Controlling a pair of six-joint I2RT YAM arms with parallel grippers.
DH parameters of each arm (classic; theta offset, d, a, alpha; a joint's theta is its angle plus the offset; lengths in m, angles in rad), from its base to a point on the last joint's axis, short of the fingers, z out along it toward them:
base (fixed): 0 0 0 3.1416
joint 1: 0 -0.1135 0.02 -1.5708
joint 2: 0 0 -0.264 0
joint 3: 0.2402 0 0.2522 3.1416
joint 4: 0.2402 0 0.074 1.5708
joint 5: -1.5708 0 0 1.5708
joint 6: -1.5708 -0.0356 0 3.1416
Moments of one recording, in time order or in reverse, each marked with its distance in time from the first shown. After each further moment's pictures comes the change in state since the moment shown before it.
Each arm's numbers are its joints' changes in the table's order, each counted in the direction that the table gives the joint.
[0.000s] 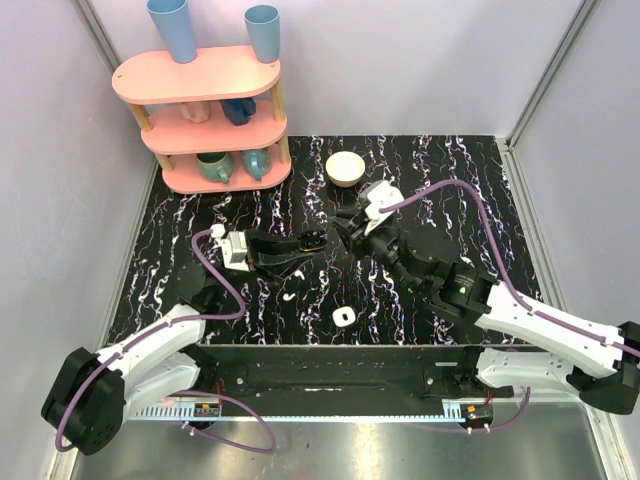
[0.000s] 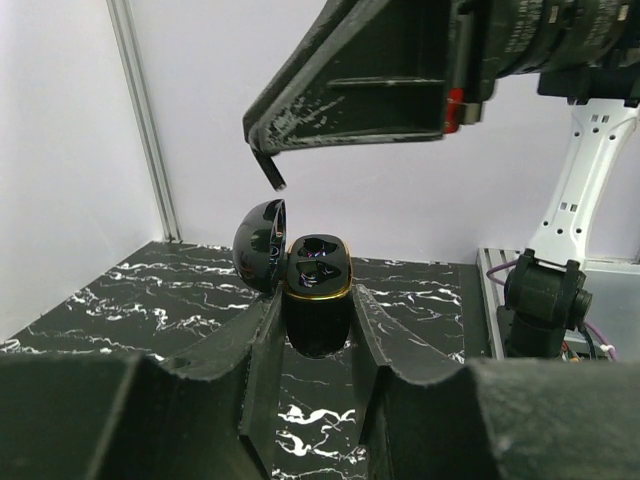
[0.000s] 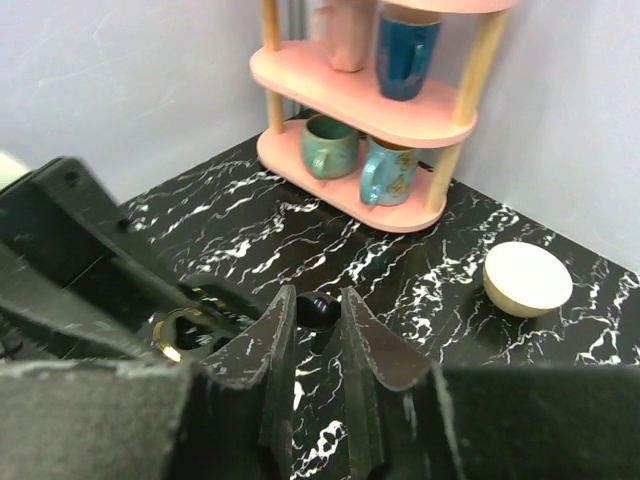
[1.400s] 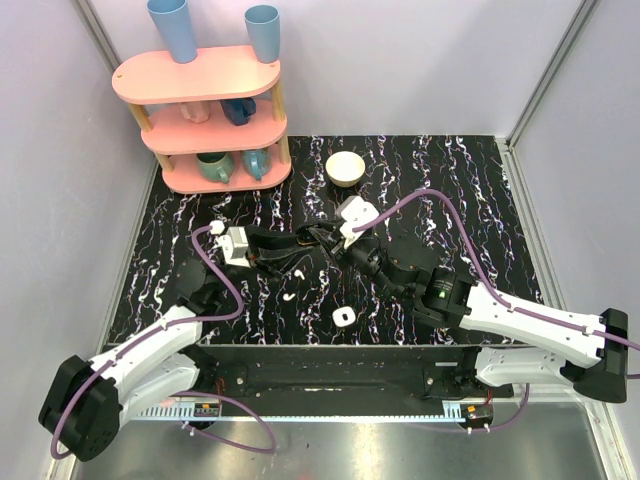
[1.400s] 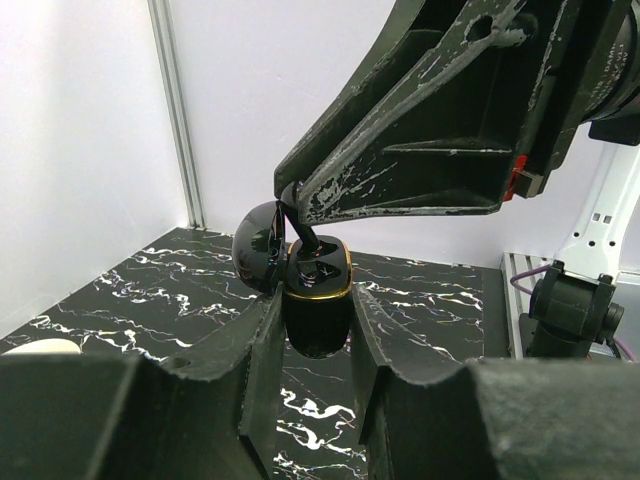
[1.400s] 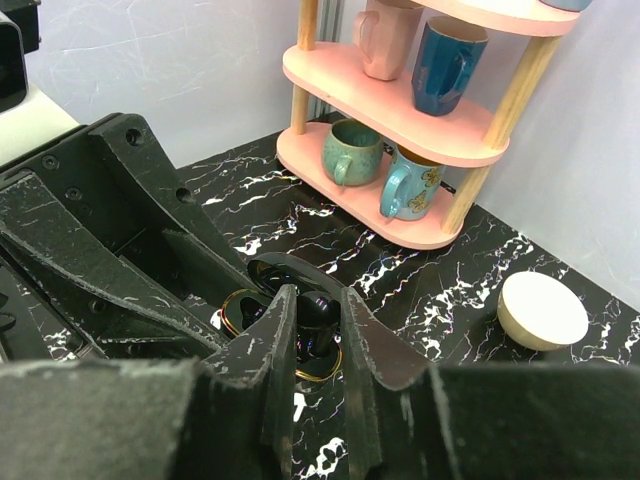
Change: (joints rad) left arm 0.009 0.044 0.029 0.142 0.076 -0.045; right arm -0.091 -0.083 -0.032 -0.120 0.013 0.114
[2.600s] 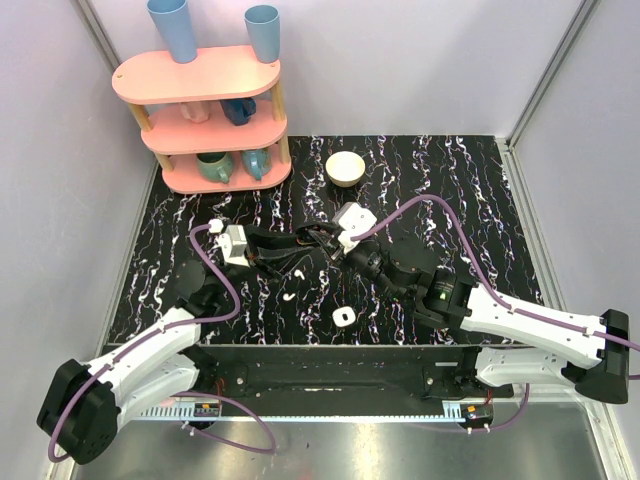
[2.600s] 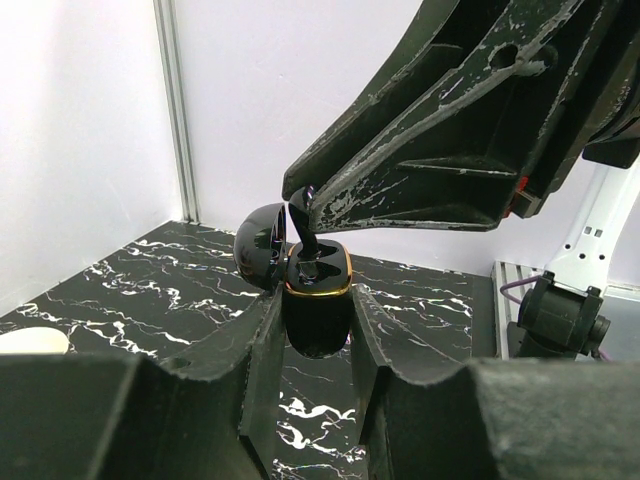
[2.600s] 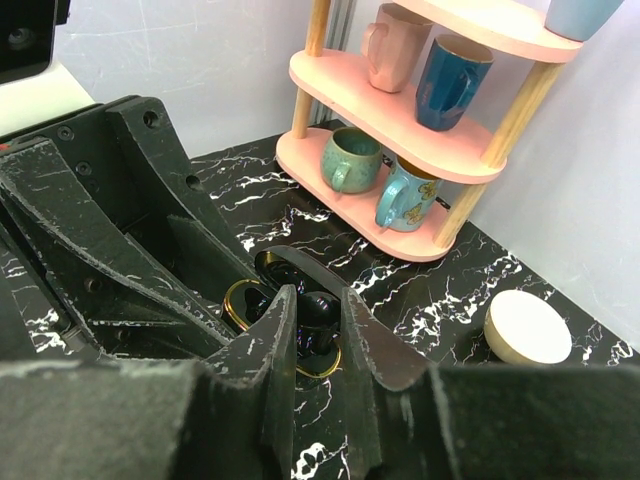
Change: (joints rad) left arm 0.005 0.026 0.000 0.037 0.034 0.034; right arm -0.001 0.011 -0.023 -0.019 0.043 0.077
